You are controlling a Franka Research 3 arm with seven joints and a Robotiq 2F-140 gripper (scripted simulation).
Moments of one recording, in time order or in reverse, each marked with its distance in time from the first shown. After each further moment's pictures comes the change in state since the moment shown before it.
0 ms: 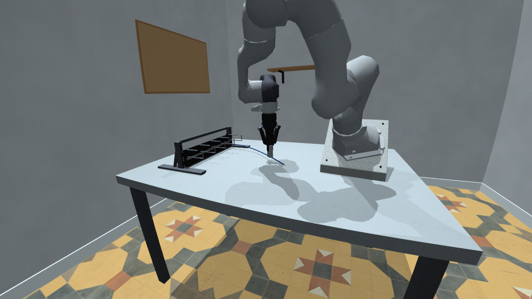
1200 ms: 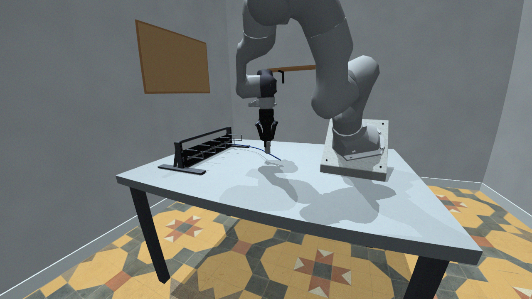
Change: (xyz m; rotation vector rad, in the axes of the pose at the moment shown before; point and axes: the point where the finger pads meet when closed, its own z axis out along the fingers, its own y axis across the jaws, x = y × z) arm 0.005 -0.013 -0.023 0.001 -0.003 0.012
